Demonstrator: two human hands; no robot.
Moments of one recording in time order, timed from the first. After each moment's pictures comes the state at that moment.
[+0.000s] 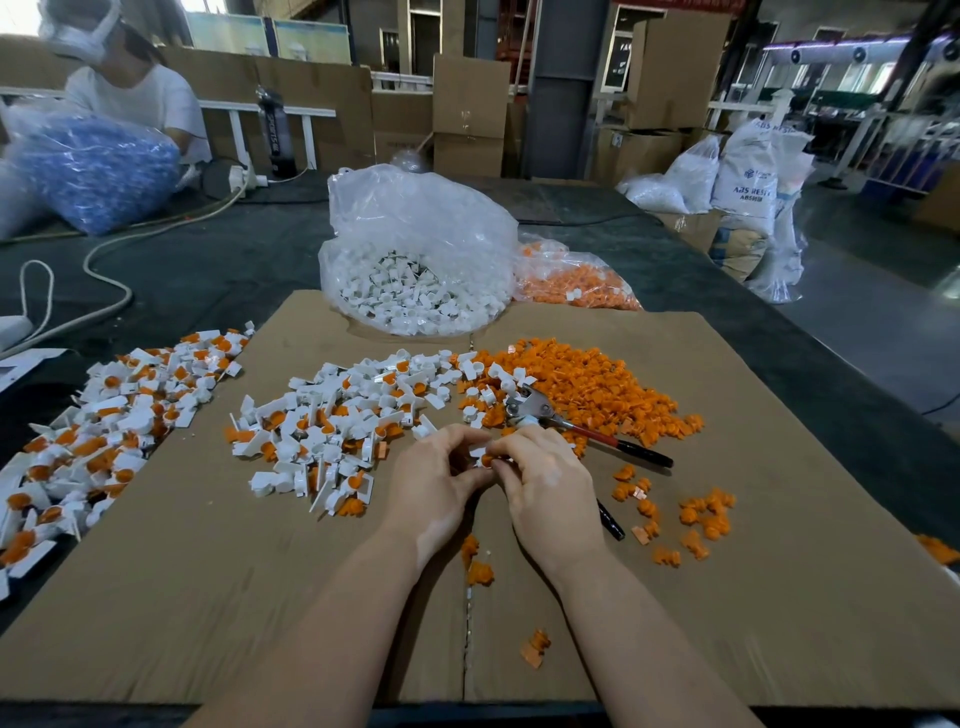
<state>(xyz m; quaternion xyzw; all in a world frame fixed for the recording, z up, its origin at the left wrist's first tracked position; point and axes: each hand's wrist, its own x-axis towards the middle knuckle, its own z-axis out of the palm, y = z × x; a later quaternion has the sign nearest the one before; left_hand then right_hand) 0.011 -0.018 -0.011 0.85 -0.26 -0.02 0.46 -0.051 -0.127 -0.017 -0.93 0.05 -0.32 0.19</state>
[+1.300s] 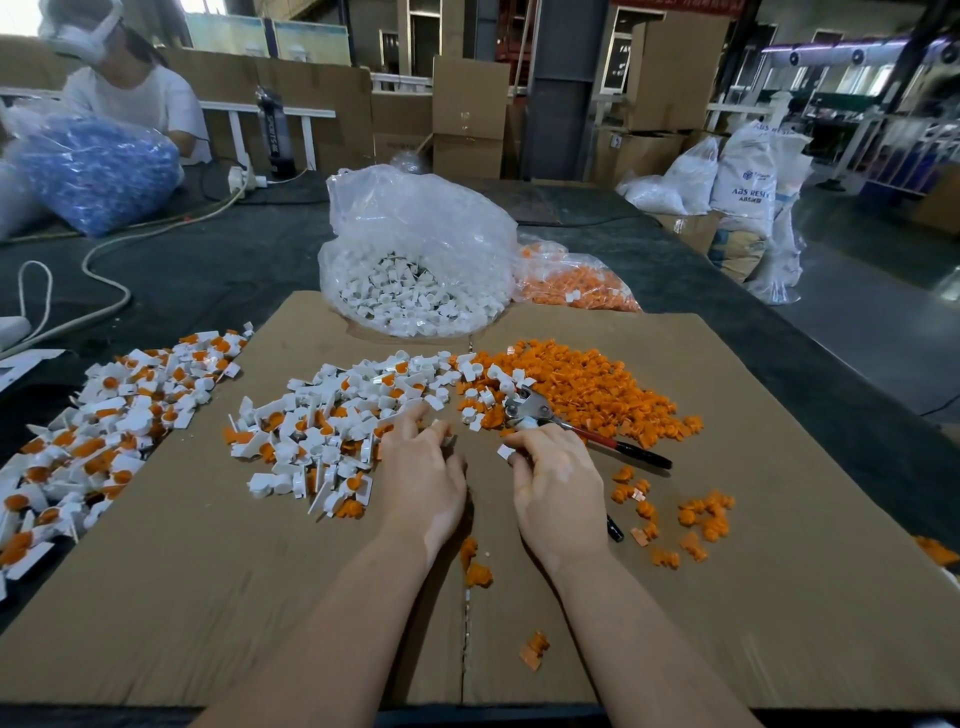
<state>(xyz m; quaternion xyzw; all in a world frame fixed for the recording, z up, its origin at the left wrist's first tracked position) 0.020 -0.026 -0.020 0.91 -0.16 0.06 0.37 -0.048 -0.130 -0.019 -0.90 0.10 -0.36 0.20</state>
